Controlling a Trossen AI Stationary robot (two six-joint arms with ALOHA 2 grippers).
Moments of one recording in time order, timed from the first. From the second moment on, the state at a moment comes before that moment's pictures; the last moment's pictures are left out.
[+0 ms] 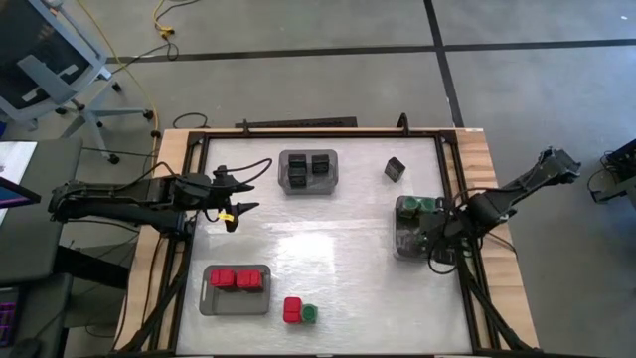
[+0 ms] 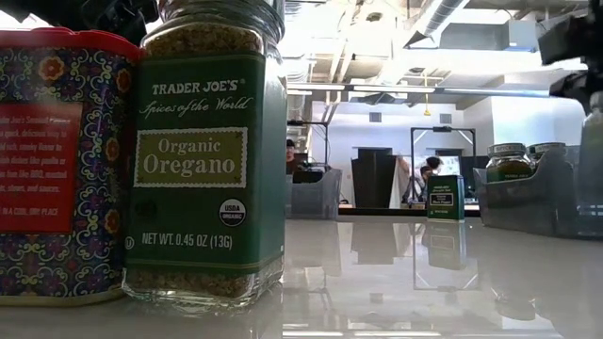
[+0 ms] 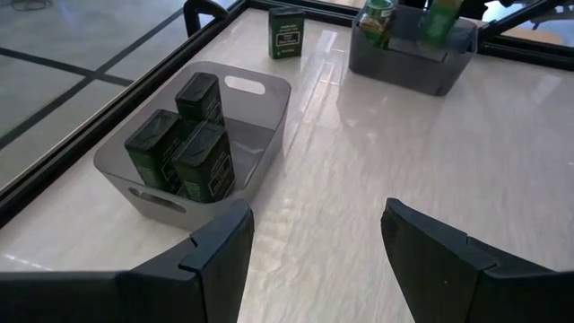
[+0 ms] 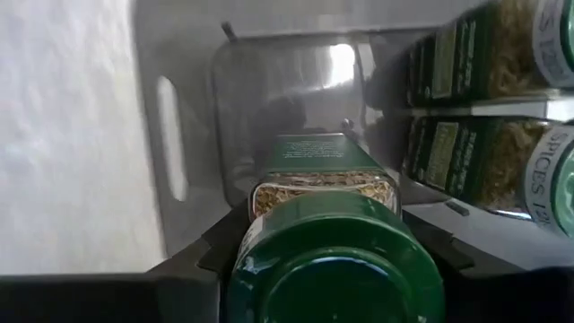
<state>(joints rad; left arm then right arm) 0.02 0.63 0.59 -0.37 -0.27 -0.18 0.50 0.91 0.74 -1.22 0.15 0.64</state>
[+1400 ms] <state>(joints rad) 0.02 0.63 0.59 -0.35 -0.27 -0.18 0.12 0.91 0.61 -1.09 -0.01 0.29</state>
